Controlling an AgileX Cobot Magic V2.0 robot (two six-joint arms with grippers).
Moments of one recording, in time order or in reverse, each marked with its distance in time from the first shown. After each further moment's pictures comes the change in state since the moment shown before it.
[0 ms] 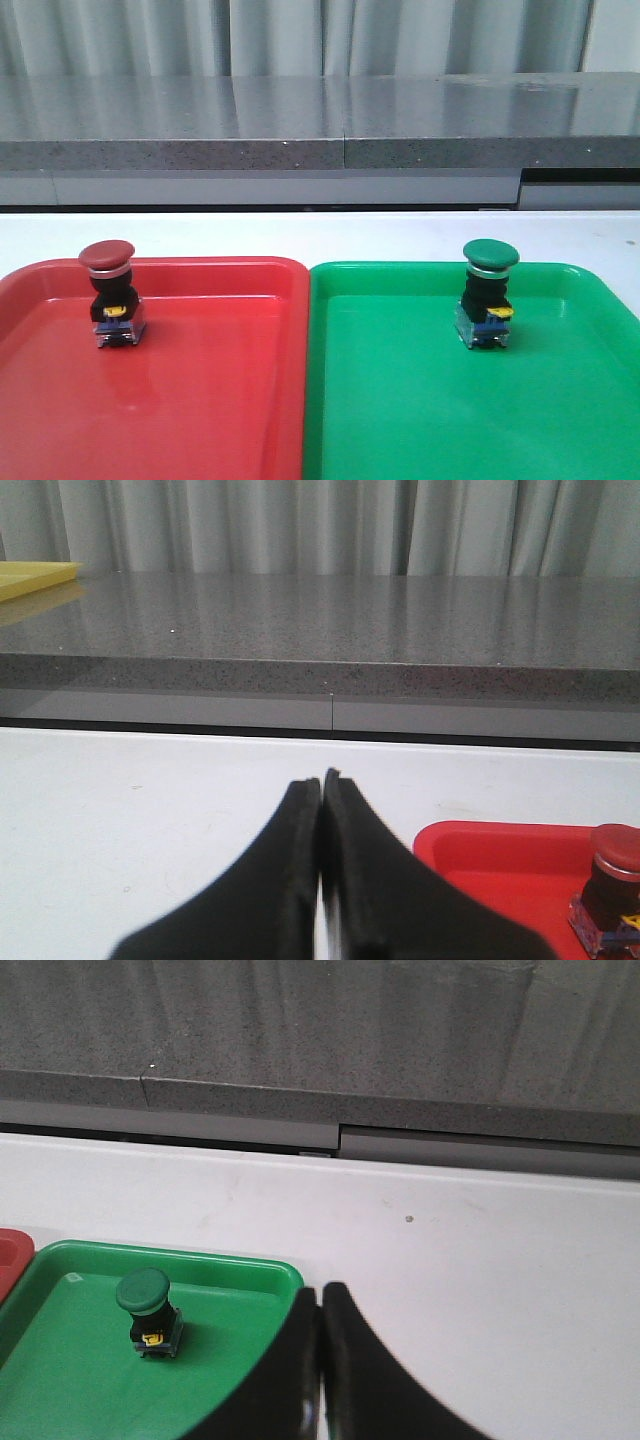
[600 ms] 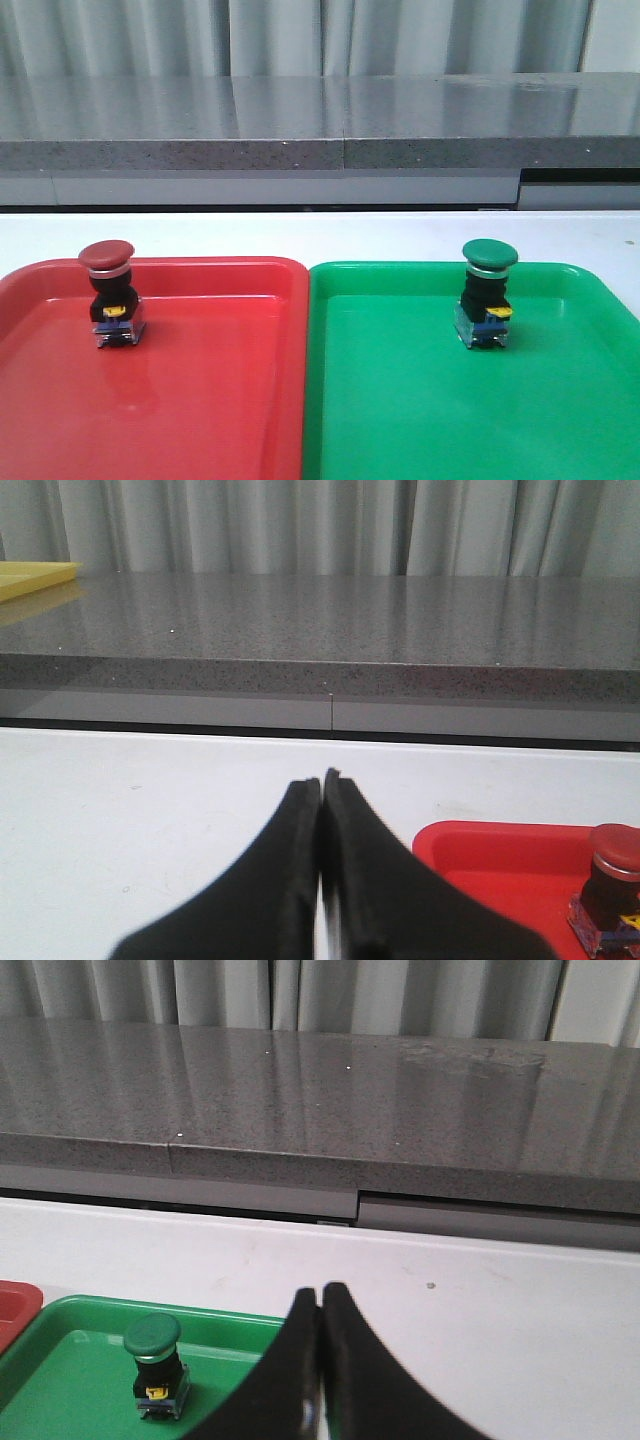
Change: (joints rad) left arm 0.000 0.000 0.000 0.000 0.000 0.000; right arm -0.143 -0.228 0.292 0.224 -0.307 -0.231
